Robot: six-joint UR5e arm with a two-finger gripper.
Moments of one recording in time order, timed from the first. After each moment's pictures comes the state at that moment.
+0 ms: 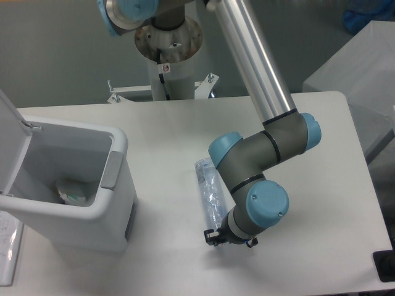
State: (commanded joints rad) arm 2.46 -2.32 -1.25 -1.24 1.42 0.25
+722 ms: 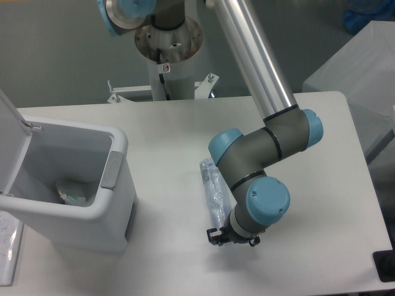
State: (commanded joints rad) arm 2.46 -2.31 -1.24 -1.24 1.43 0.26
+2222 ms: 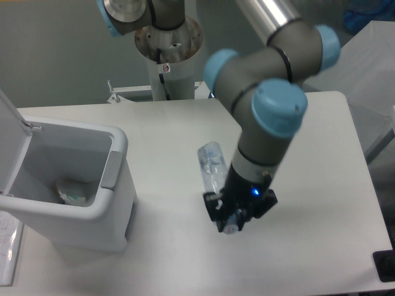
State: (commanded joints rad) arm 2.43 -1.95 -1.21 -1.24 1.24 0.27
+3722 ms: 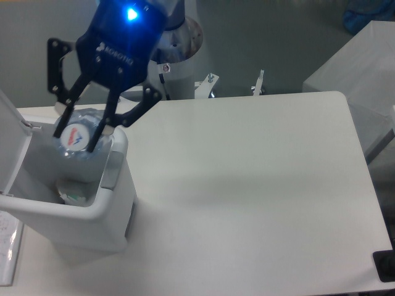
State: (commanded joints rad) arm 2.31 -1.80 -1.20 -0.93 0.82 0.11
